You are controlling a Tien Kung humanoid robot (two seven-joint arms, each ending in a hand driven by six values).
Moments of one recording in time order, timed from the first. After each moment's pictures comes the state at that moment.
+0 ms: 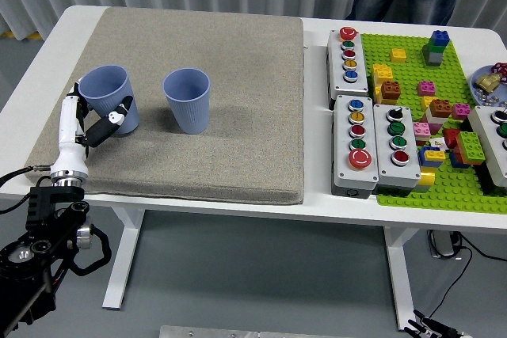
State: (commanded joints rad) left arm -0.29 0.15 -1.20 -0.88 1.07 0.37 -0.59; right arm 0.24 -0.07 0.99 0.18 -0.24 0.13 -0.25
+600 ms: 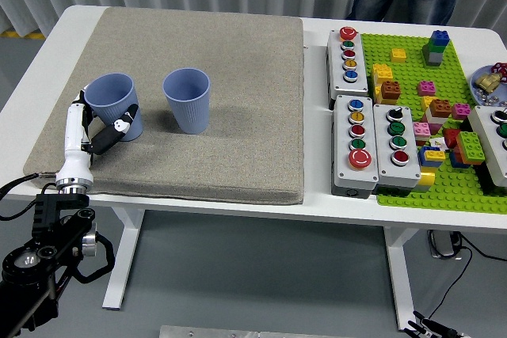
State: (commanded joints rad) left arm -0.29 0.14 -1.18 -0.87 1.09 0.39 -0.60; right arm 0.24 -0.07 0.99 0.18 -0.25 0.13 -0.25
